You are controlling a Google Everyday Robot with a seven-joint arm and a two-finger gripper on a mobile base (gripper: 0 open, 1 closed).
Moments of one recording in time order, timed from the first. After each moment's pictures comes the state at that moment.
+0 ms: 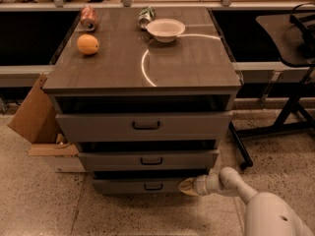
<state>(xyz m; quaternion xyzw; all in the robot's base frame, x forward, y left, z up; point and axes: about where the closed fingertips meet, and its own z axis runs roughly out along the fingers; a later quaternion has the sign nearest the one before) 0.594 -0.143 0.173 -0.59 0.67 0.27 0.37</state>
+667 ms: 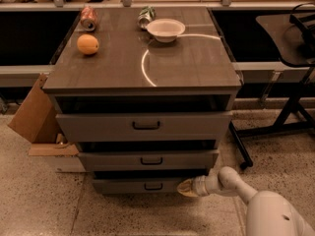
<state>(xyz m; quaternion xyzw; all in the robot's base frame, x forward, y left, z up) 0.583 -0.136 0.179 -0.60 0.66 0.28 0.36</state>
